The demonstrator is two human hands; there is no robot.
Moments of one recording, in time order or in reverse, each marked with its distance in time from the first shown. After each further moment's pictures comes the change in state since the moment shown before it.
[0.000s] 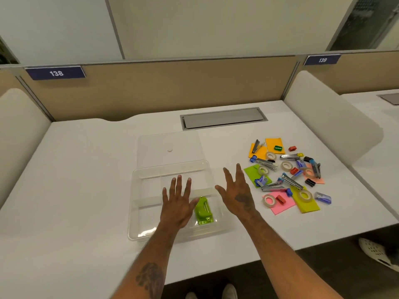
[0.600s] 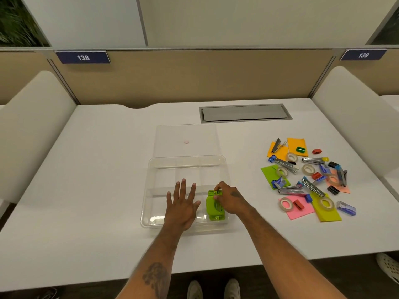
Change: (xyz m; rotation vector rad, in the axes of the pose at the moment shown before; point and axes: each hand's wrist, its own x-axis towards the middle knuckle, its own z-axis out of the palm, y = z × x) left_hand -0.023 -0.022 0.025 0.009 -0.096 -0.113; right_hand 0.009 -0.041 0.019 0.360 -0.475 0.037
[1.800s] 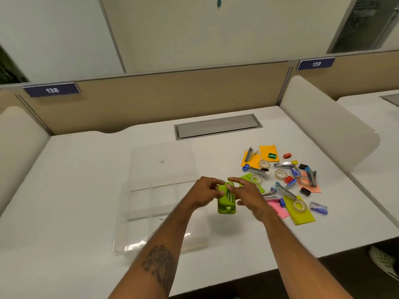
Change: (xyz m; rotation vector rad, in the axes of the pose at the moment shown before) left_hand 0.066 0.147 -0.111 -0.978 -0.285 0.198; right_hand -0.026 0.072 -0.113 0.723 0.197 0.028
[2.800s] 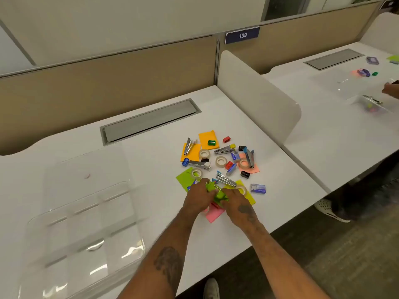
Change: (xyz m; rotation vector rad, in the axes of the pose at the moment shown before) left_hand 0.117 0.014 0.186 0.376 -0.016 -0.076; right_hand -0.007 0.107 -0.138 -0.787 0.207 0.050
